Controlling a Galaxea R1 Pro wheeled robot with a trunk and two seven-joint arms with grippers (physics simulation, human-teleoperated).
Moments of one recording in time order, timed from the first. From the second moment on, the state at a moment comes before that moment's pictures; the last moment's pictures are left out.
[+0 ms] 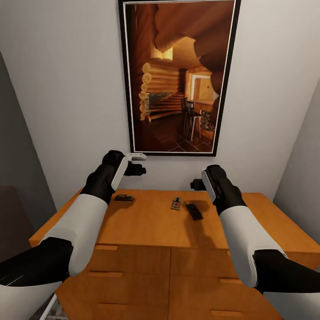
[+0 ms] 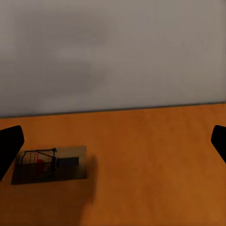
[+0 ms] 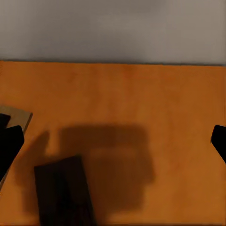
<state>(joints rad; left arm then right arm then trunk) -1.19 -0.16 -0.09 -0.84 0.12 1.02 0.12 -1.10 0.12 -0.03 -0.80 0.01 1.04 -0.21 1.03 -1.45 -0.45</state>
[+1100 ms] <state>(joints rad) -1.19 -0.16 -0.09 -0.84 0.12 1.02 0.12 -1.10 0.13 -0.03 -0.73 -0.03 1.04 -0.13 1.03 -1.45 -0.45</state>
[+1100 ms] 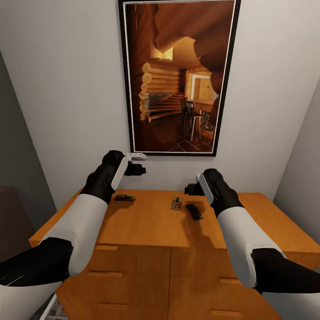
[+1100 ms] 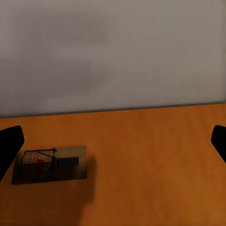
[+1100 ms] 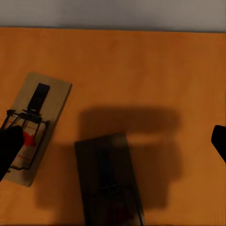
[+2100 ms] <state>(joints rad) -1.19 -0.16 -0.09 -0.84 0.12 1.02 0.12 -1.10 0.12 -0.03 -0.71 -0.04 1.04 -0.12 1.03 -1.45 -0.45</state>
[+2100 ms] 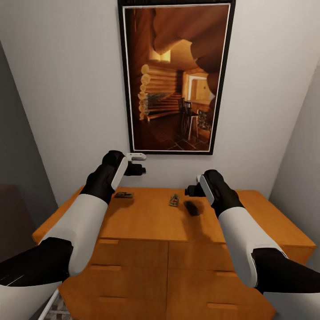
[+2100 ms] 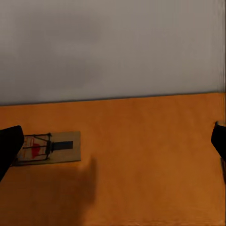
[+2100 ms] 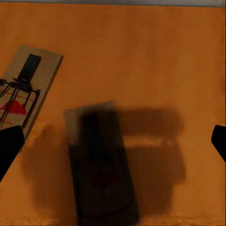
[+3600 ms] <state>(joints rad) -1.19 -0.17 -0.09 -0.84 0.12 1.02 0.12 -1.10 0.13 -0.03 -0.60 -0.04 1.04 -0.12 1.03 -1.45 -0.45</state>
